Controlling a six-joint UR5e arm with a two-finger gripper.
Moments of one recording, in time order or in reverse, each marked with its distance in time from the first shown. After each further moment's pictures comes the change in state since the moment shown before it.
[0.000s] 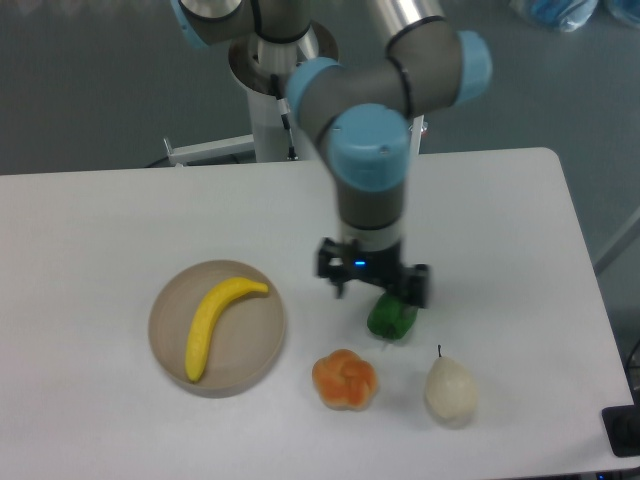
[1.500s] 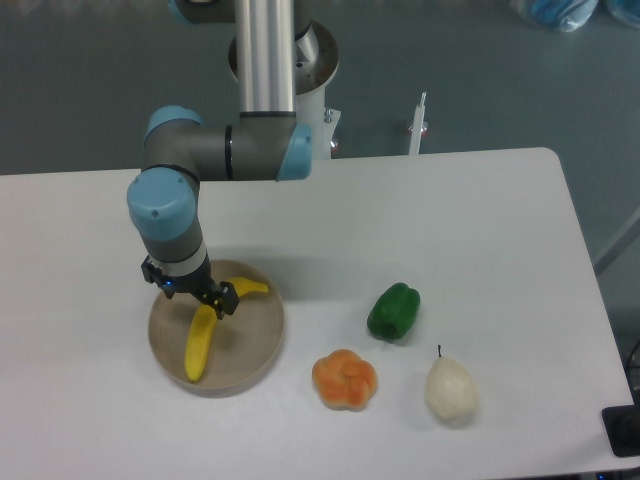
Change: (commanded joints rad) arm -0.293 -0.146 -0.196 0.242 0.087 -0.157
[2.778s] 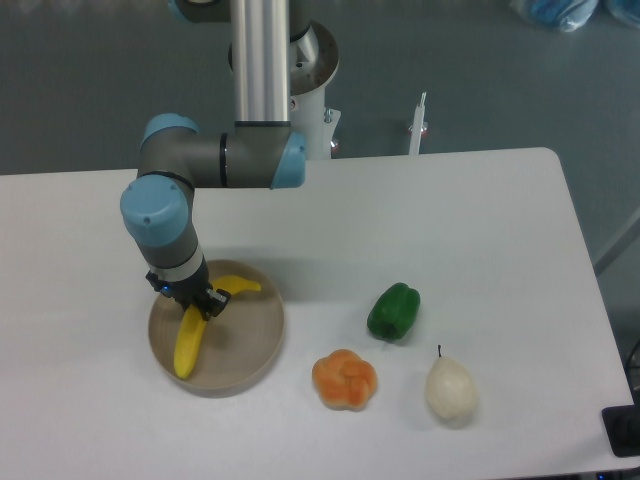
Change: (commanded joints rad) arm 0.043 0.061 0.020 -0.011 0.006 0.081
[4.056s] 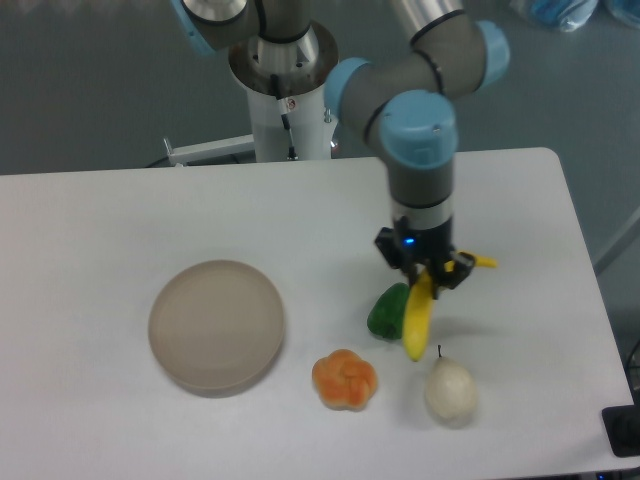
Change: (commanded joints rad) arm 0.520 0.072 0.184 -0.091 0.023 0.596
